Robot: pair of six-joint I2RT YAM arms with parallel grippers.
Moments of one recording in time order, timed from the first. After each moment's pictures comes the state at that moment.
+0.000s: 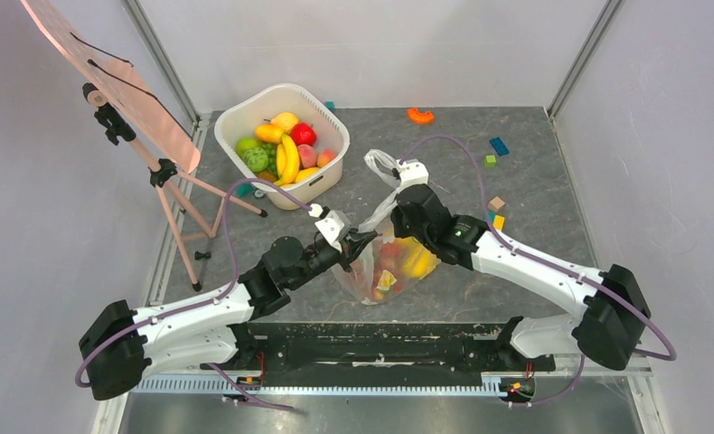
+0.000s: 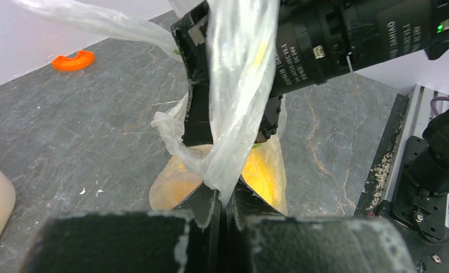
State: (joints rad) left arm -0.98 0.98 0.46 0.56 -0.02 -0.05; right arm 0.86 1.31 0.97 -0.27 0.37 0.39
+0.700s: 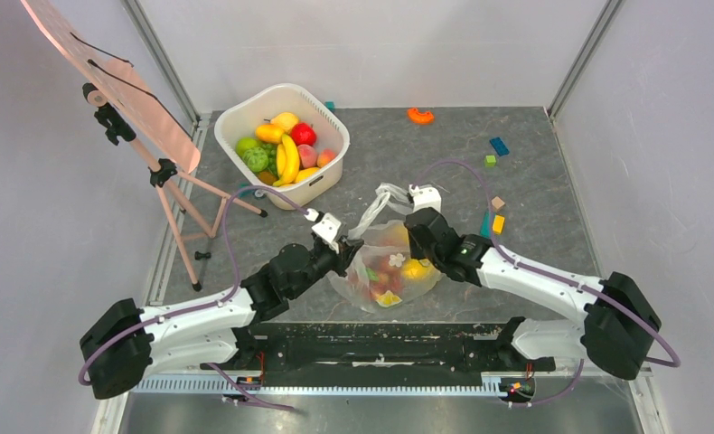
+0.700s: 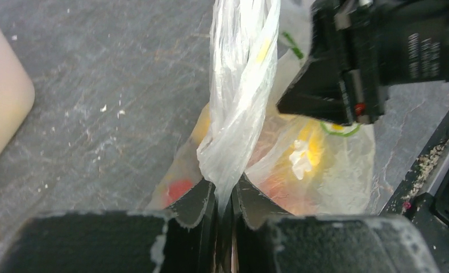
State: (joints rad) left arm -0.98 0.99 0.38 0.50 -0.20 -0.15; right arm 0.85 1.25 0.77 -0.28 0.43 0.43
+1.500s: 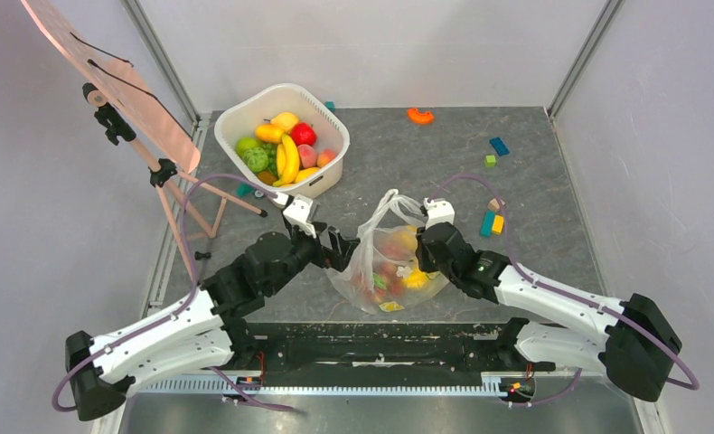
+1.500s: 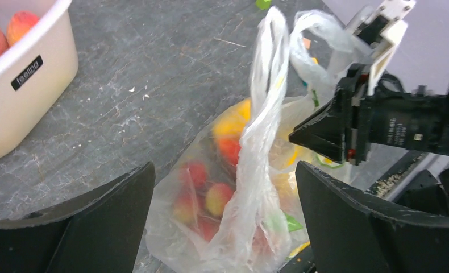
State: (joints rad) left arm -0.98 0.76 0.58 -0.03 -0.33 -0.35; right arm 0.85 1.08 0.59 -0.24 0.37 0.47
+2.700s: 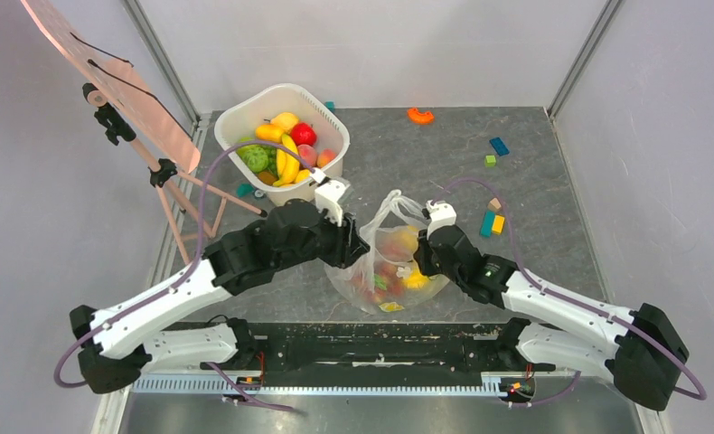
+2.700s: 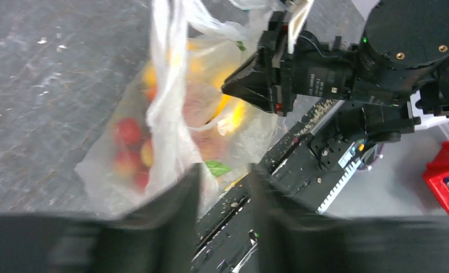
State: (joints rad) left arm -1.02 0.99 1.09 -0.57 -0.10 -0.44; right arm 0.85 1.02 0.56 -0.22 0.29 0.46
